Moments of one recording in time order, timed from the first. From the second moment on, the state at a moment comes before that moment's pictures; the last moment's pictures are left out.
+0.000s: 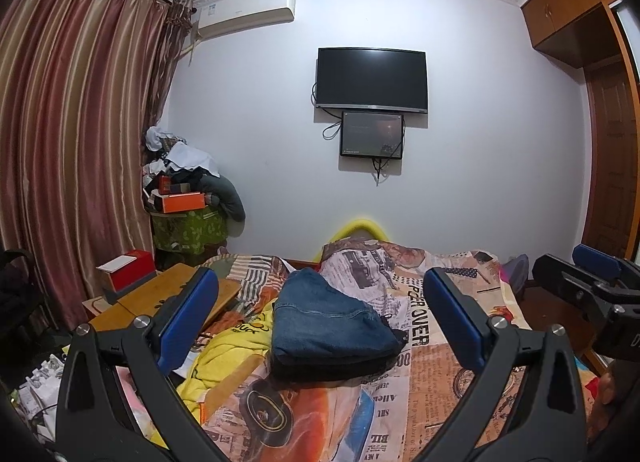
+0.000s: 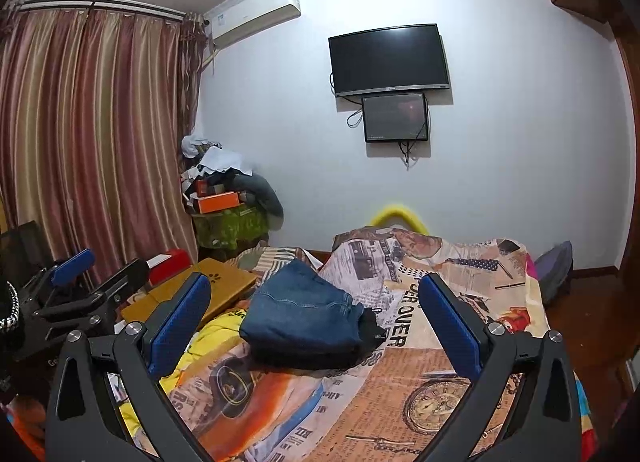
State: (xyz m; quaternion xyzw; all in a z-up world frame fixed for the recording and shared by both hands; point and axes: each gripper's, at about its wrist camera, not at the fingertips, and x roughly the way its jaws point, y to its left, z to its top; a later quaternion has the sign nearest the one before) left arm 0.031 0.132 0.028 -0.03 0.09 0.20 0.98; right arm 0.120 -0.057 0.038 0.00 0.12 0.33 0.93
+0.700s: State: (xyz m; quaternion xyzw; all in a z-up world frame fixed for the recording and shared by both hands) left arm 0.036 0.130 0.026 -0.04 0.09 0.17 0.98; right arm 0.126 -0.068 0.034 0.01 0.14 0.33 0.93
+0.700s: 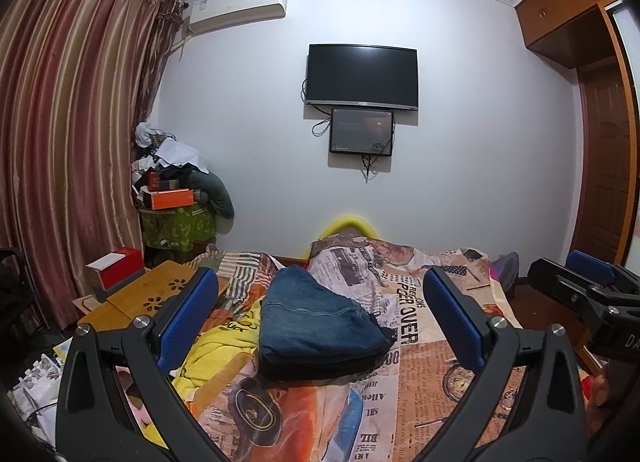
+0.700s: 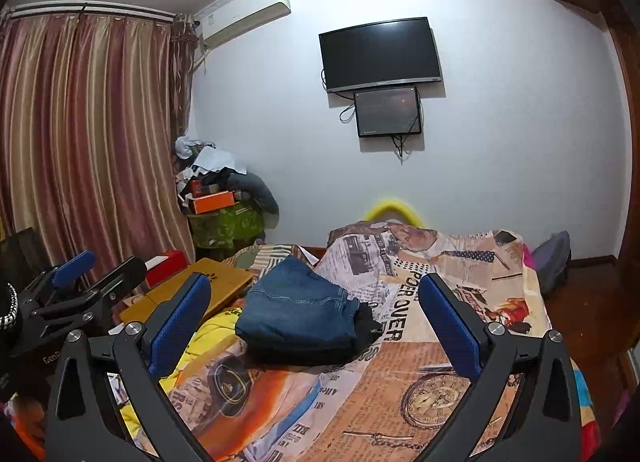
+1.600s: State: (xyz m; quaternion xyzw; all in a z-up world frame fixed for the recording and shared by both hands) left arm 0.039 0.135 0.022 -0.05 0.10 0.16 0.98; right arm 0.125 -0.065 0.033 0.00 0.14 0.32 0.94
